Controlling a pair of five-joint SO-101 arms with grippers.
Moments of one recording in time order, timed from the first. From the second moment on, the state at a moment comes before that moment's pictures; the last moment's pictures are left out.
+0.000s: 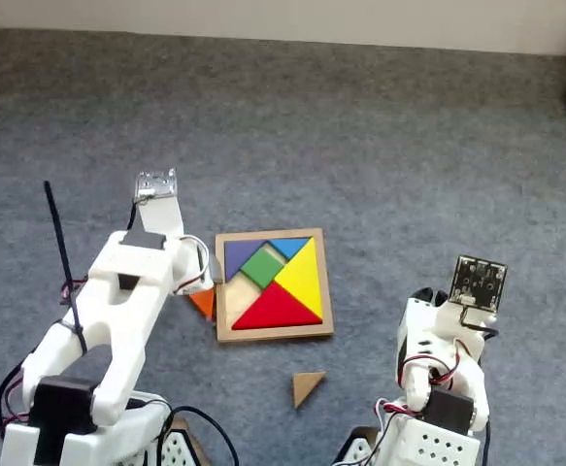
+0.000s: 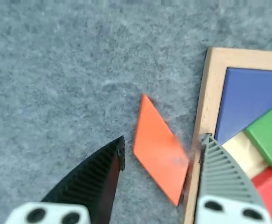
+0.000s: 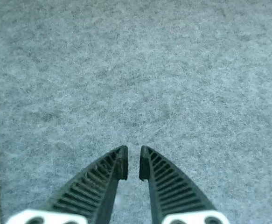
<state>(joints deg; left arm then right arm) 1.2 -13.7 49.5 52.2 22.4 12.4 -104.3 96.0 54.0 5.8</state>
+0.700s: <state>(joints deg) -13.3 -47.3 50.8 63.7 17.9 -3.1 -99.5 78.9 64.7 13.6</state>
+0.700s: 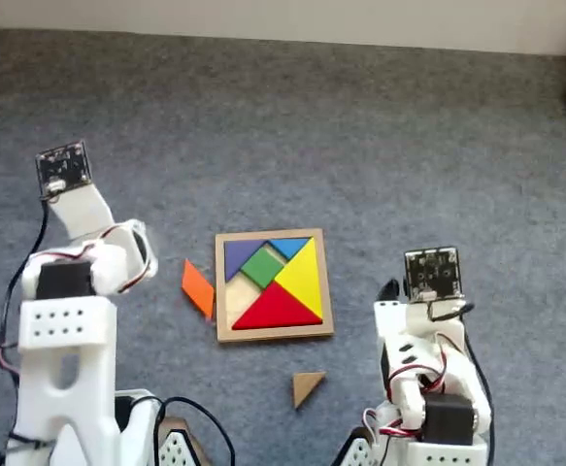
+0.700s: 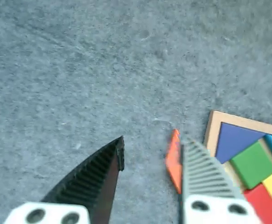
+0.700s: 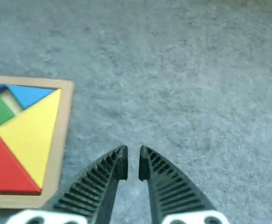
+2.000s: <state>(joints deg) -21.5 -51.2 70.5 50.3 9.6 -54.6 -53.0 65.8 74.9 -15.0</state>
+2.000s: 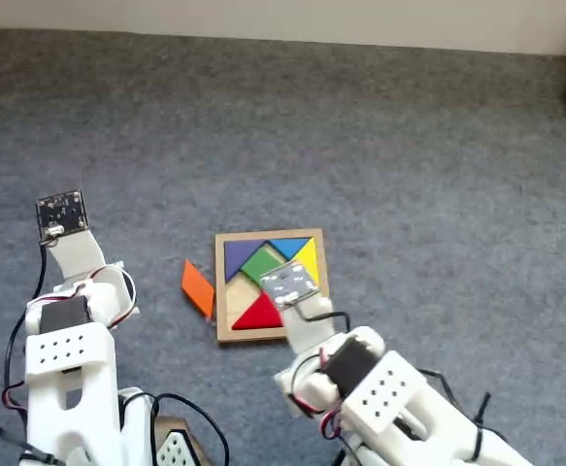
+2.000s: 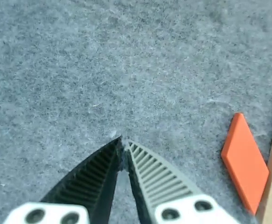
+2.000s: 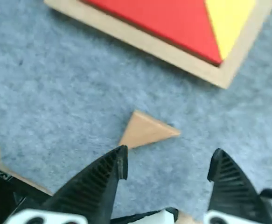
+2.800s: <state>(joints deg) -21.5 -51.2 70.5 50.3 9.6 -56.7 -25.3 64.8 63.7 -21.2</state>
